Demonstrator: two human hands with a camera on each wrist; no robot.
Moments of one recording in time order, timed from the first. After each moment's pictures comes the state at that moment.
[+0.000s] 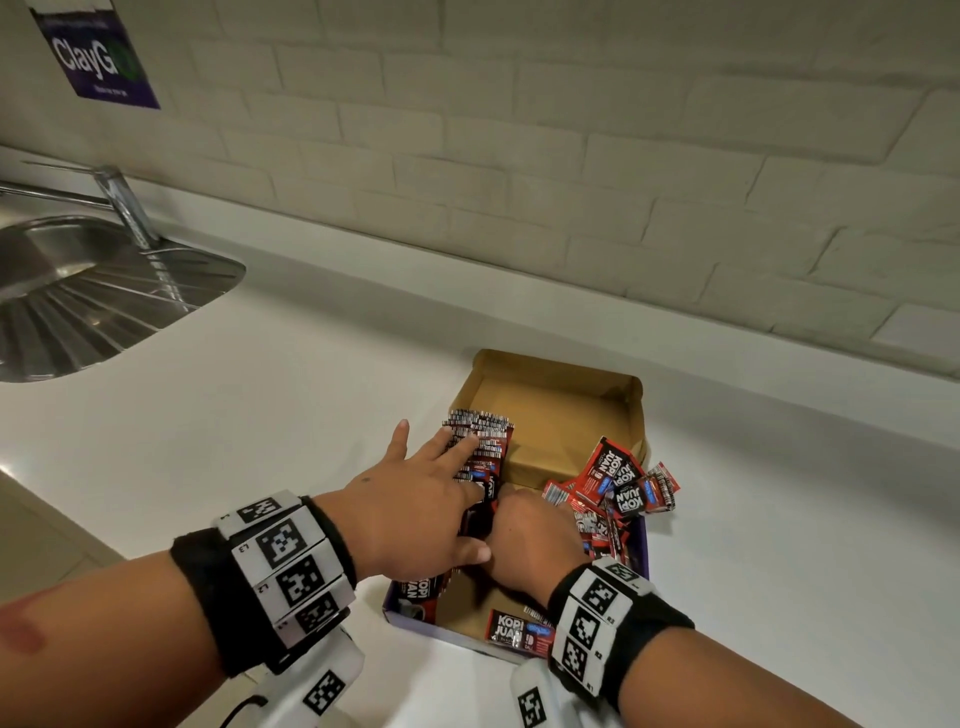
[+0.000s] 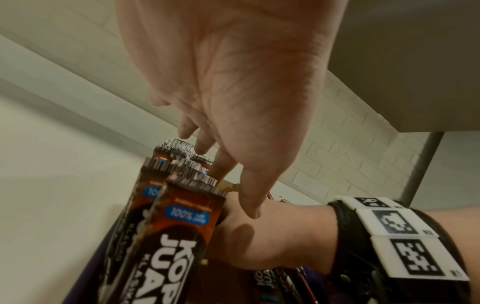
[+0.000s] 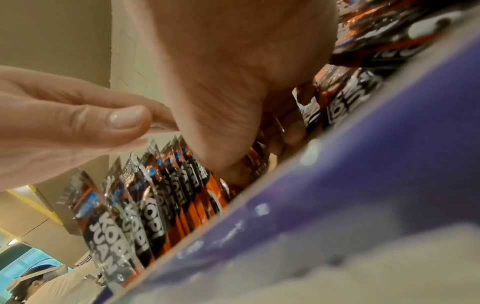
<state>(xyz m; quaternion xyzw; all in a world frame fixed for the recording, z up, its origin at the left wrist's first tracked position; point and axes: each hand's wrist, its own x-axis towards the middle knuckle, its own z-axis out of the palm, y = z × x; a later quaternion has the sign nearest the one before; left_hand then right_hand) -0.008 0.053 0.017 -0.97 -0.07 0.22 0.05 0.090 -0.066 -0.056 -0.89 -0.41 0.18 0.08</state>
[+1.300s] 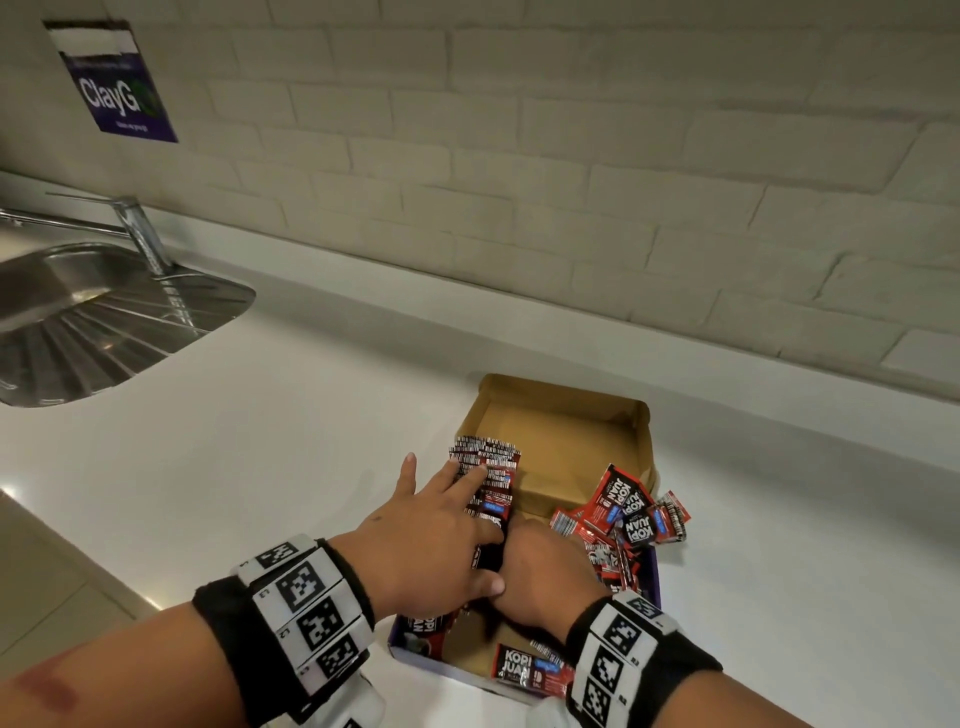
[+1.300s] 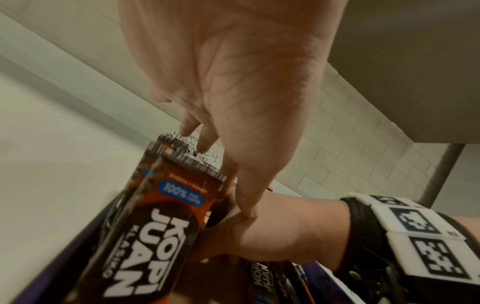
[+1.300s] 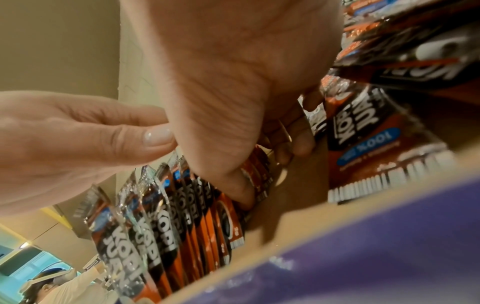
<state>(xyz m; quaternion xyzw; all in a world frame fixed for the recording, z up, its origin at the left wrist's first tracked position) -0.006 0.049 0.007 -0.98 -0.08 0.19 0.00 0.095 -0.068 -0.057 -0.88 -0.41 0.21 0.08</state>
